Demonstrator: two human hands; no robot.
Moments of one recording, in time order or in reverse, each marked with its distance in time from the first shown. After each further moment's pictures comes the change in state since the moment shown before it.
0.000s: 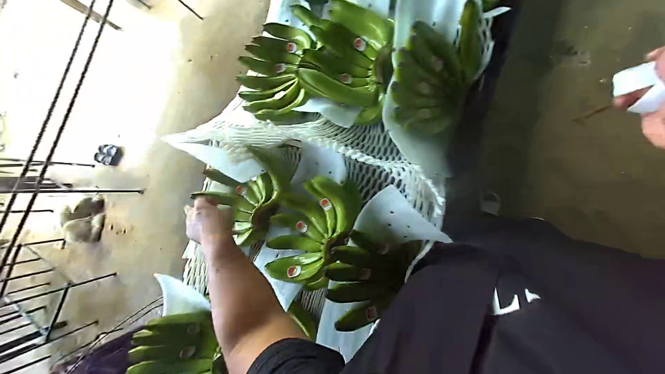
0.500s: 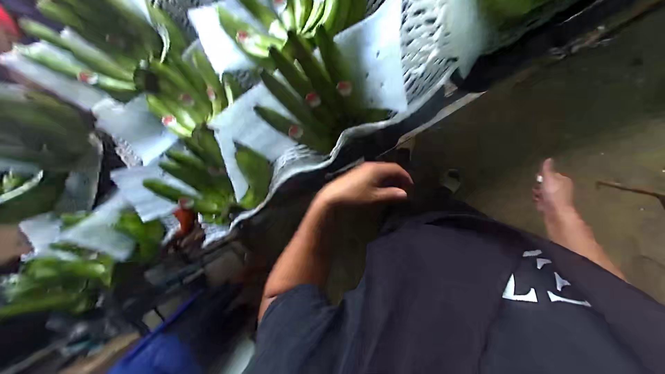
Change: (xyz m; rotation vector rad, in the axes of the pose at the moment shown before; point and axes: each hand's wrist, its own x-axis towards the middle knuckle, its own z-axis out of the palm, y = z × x) left_hand -0.473 0.142 0.089 -0.904 -0.760 0.664; right_hand -0.047 0.180 -0.061 -0.573 -0.575 0.651
